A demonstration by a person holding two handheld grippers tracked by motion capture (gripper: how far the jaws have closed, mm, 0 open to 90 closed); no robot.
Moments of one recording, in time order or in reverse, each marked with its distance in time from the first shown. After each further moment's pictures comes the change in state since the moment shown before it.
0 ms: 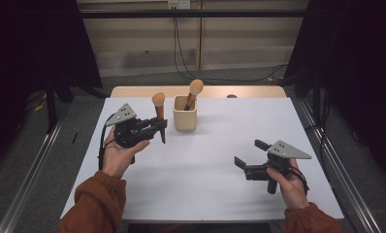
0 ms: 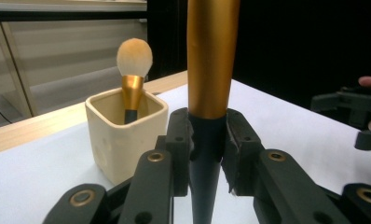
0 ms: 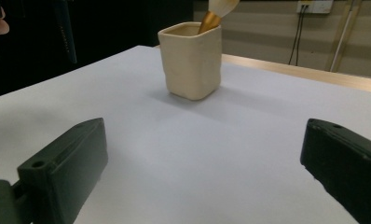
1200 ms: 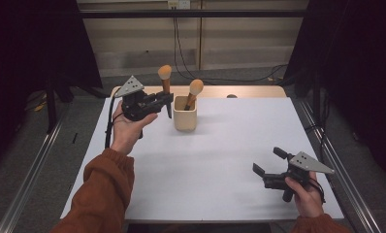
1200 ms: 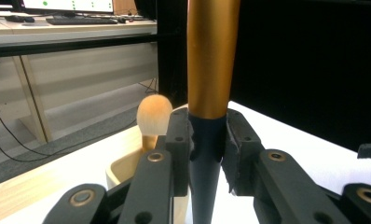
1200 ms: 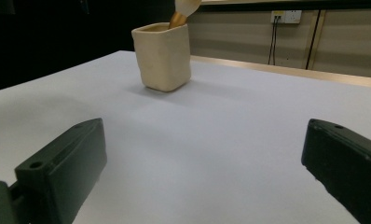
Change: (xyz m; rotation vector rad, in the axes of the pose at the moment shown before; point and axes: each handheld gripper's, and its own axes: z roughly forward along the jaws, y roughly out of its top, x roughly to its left) left arm 0.017 0.055 0.037 -0.052 0.035 0.040; right arm -0.026 -0.029 -0.039 -0.057 -0.060 0.011
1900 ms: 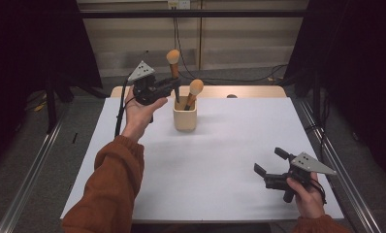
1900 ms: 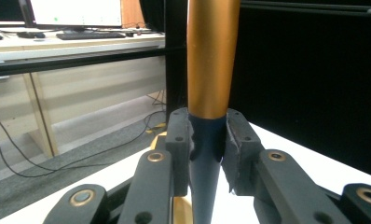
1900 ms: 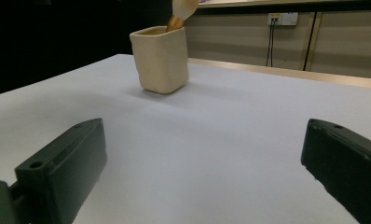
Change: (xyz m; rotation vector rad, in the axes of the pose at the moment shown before) left arm 0.018 0.016 0.042 -0.038 0.031 0.012; right arm 0.000 -0.001 -0.003 -0.001 -0.008 0.008
